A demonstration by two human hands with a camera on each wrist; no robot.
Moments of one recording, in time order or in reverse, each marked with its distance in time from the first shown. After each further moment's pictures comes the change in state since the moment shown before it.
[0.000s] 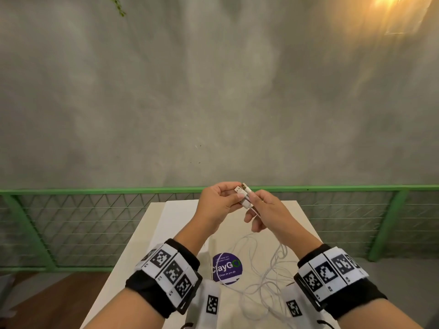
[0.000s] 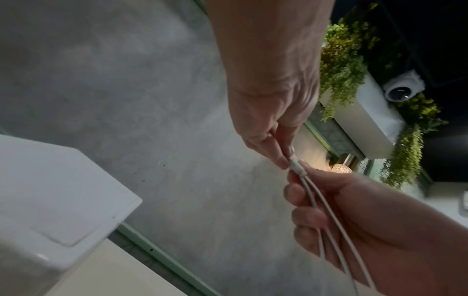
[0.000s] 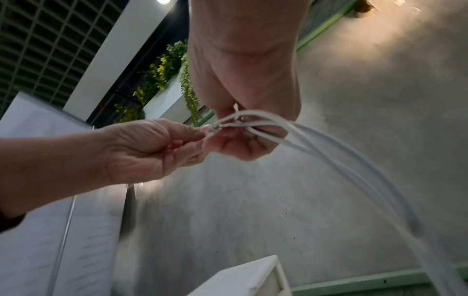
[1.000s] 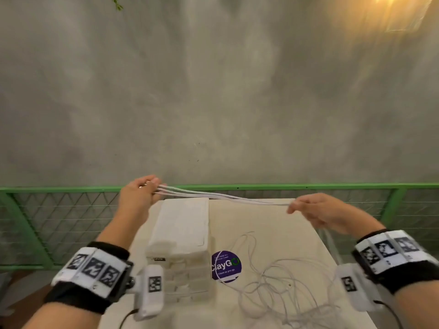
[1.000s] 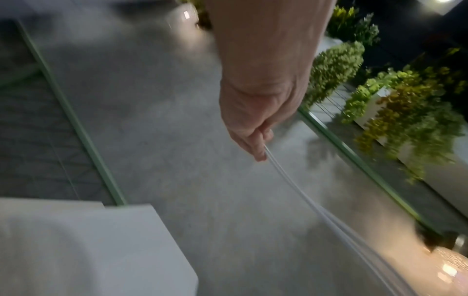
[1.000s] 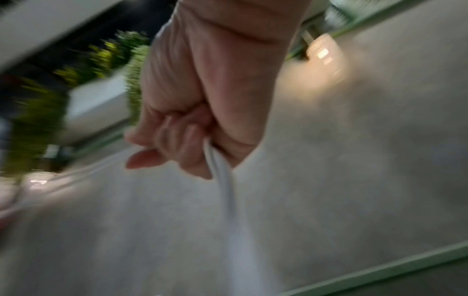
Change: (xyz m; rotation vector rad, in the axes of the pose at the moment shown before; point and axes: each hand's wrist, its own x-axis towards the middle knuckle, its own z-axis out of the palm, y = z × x) left_hand 0.007 0.029 -0.119 -0.044 0.534 0.077; right_hand -0.002 0.008 -0.101 -0.270 -0.159 0.133
